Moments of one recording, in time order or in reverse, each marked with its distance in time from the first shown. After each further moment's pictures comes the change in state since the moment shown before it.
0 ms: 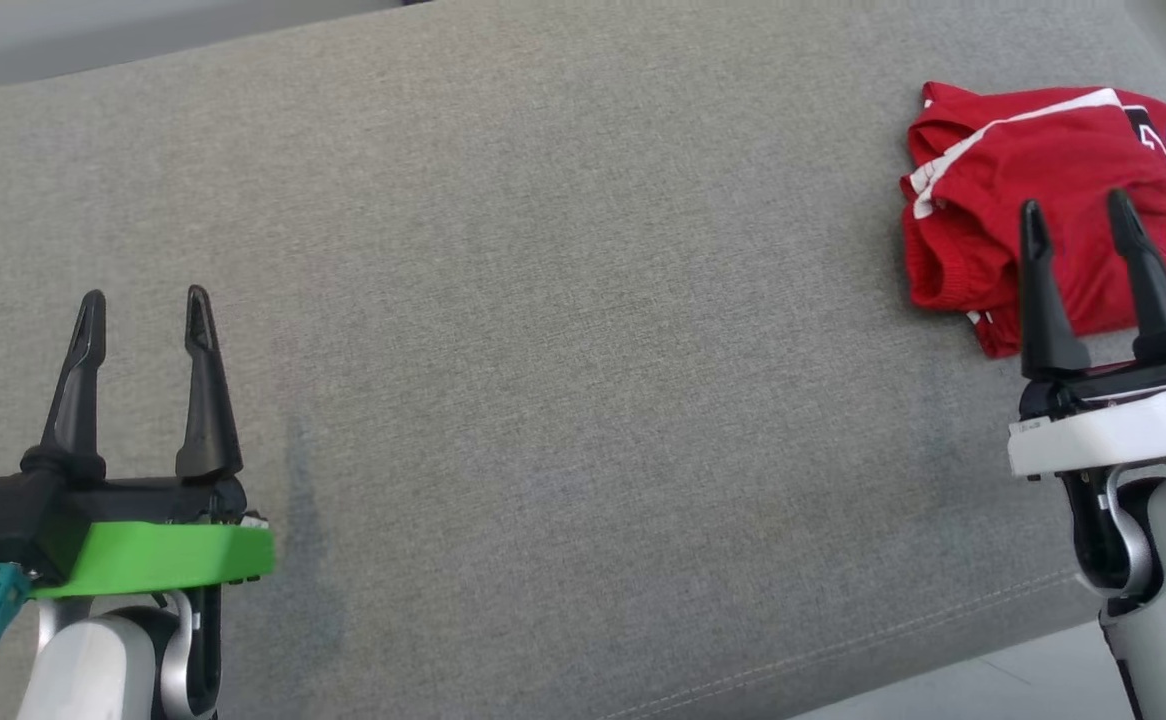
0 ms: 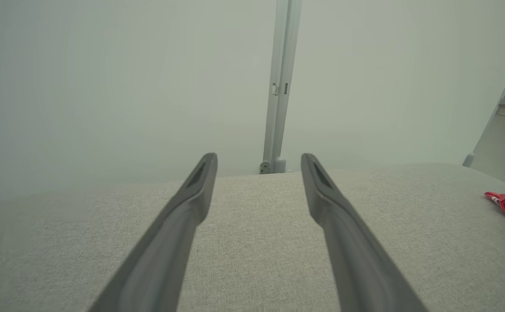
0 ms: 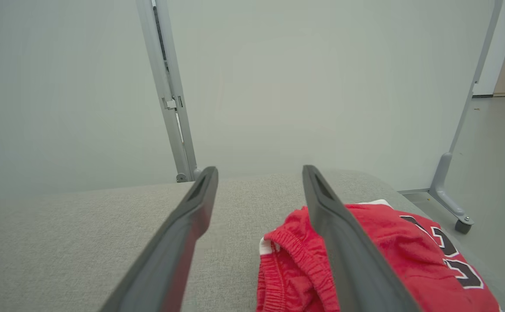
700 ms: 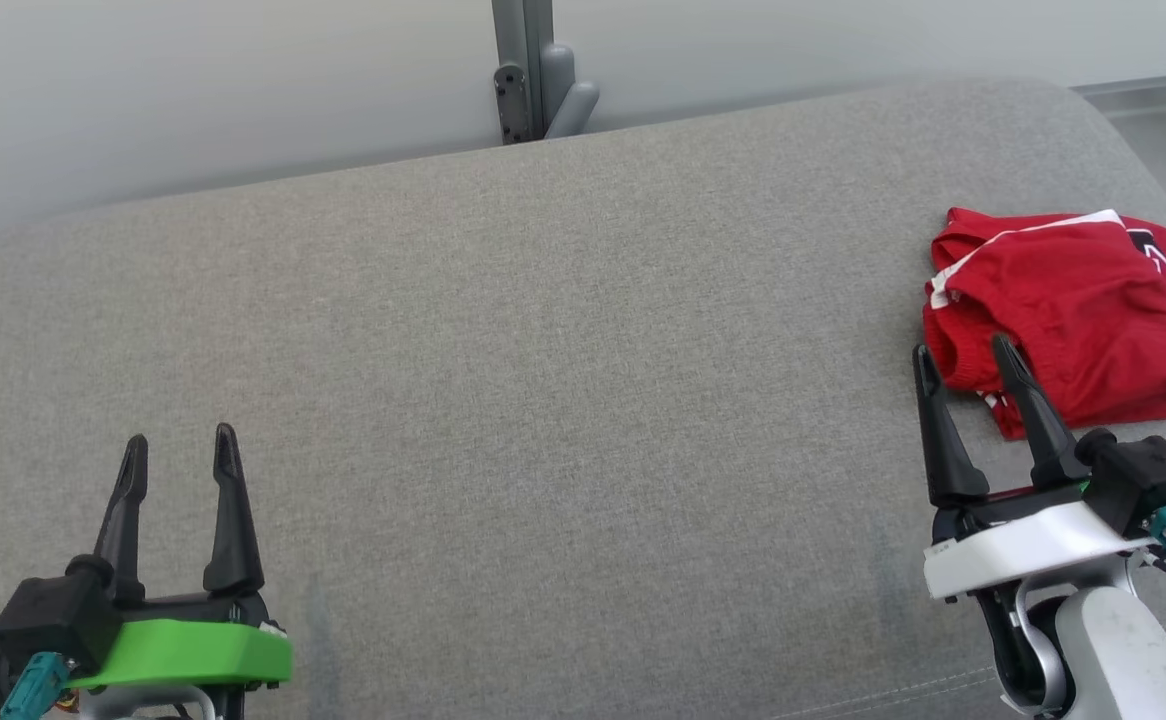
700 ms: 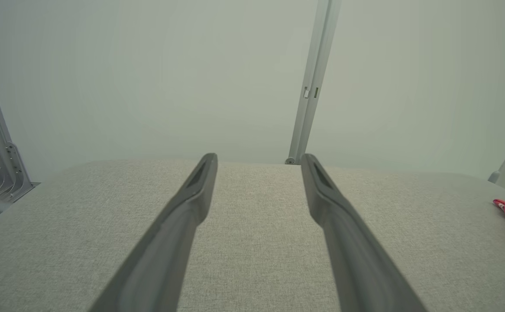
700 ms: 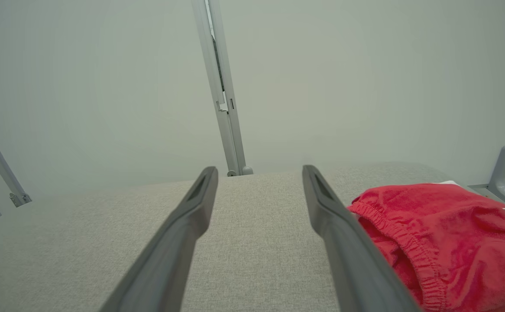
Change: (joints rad) left arm 0.153 -0.028 0.015 0.105 -0.068 -0.020 -0.044; right arm 0.160 0.121 0.049 0.016 -0.075 0.000 0.006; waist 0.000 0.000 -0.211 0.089
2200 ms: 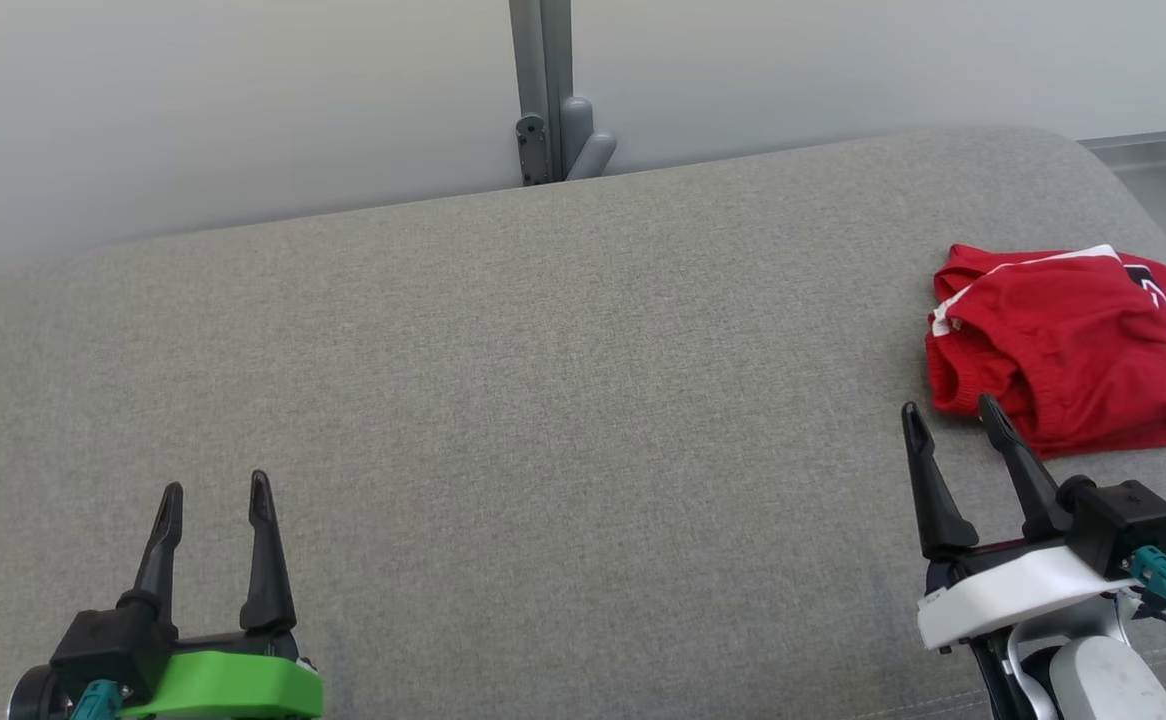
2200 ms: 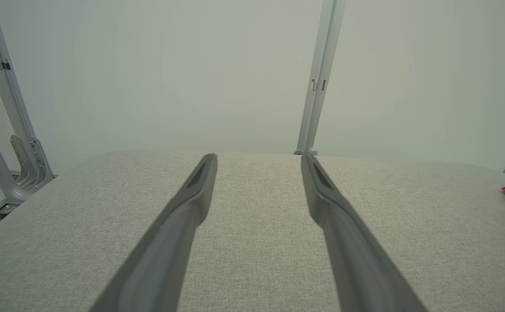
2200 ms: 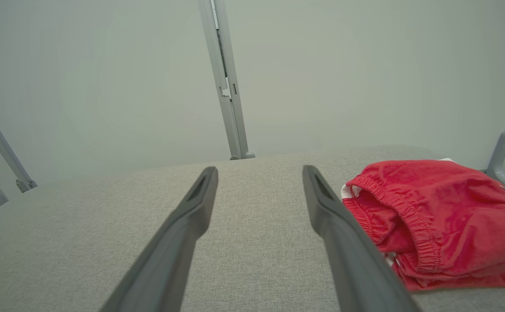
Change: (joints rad) left arm 0.051 -0.026 -0.040 0.046 0.038 0.046 -0.016; right arm 0.090 0.027 -0.010 -0.015 -0.033 0.000 0.050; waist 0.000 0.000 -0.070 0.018
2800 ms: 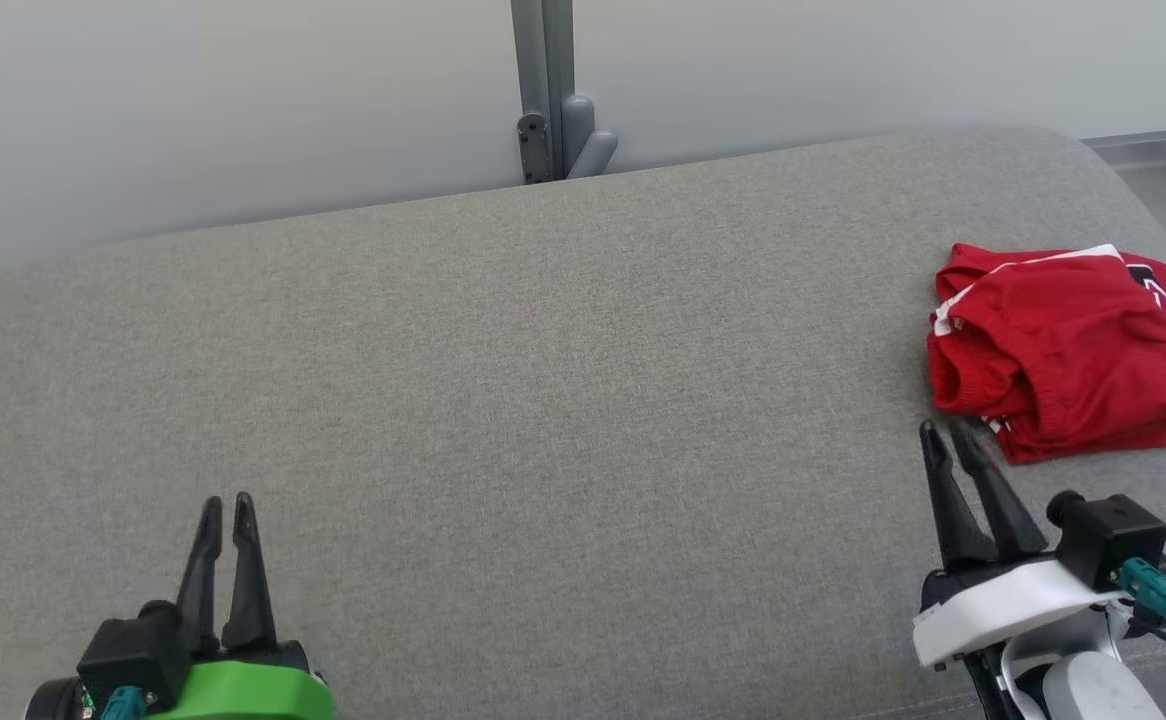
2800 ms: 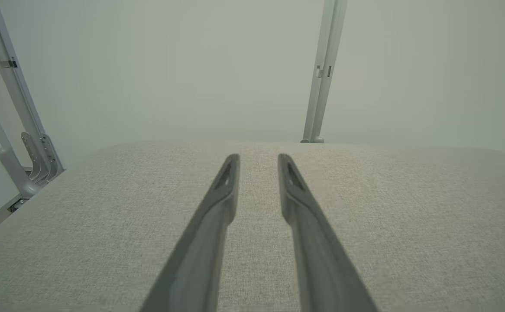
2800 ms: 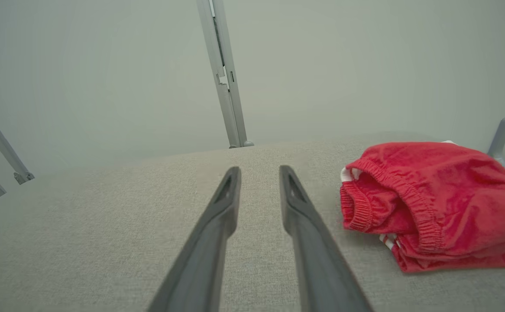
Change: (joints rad) left arm 0.008 -0.001 -0.016 0.020 0.033 0.036 0.001; right arm 0.009 0.006 0.000 0.025 0.000 0.000 0.003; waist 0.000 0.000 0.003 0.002
